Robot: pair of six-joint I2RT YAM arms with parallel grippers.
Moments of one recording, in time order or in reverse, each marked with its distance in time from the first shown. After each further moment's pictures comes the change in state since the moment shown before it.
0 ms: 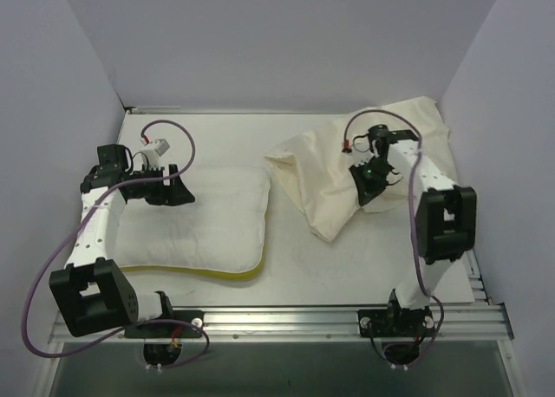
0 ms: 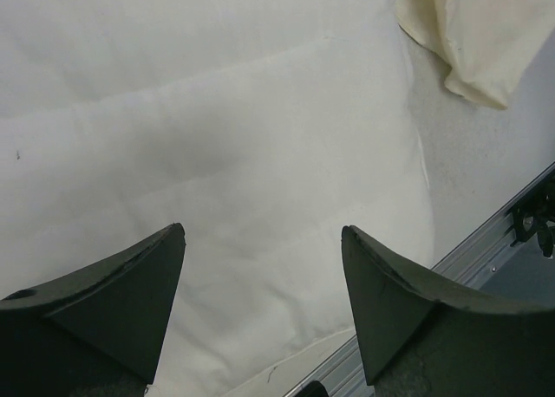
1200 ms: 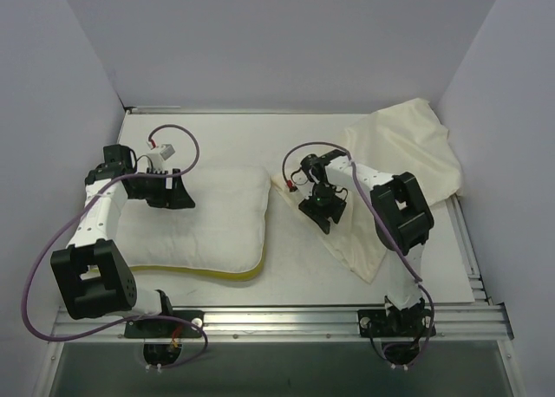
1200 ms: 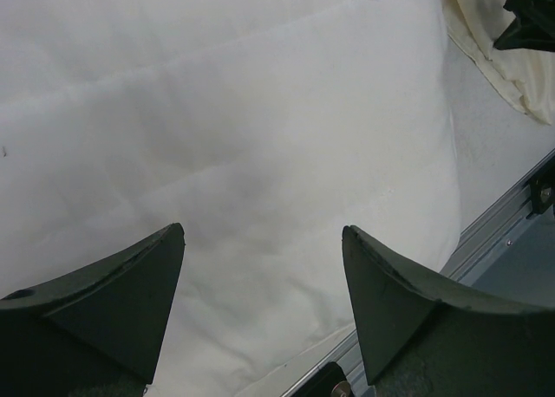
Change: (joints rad) left arm 0.000 0.102 0.013 -0.048 -0.011 0.102; right arm 0.361 0.117 -0.032 -0.001 0.159 -0.018
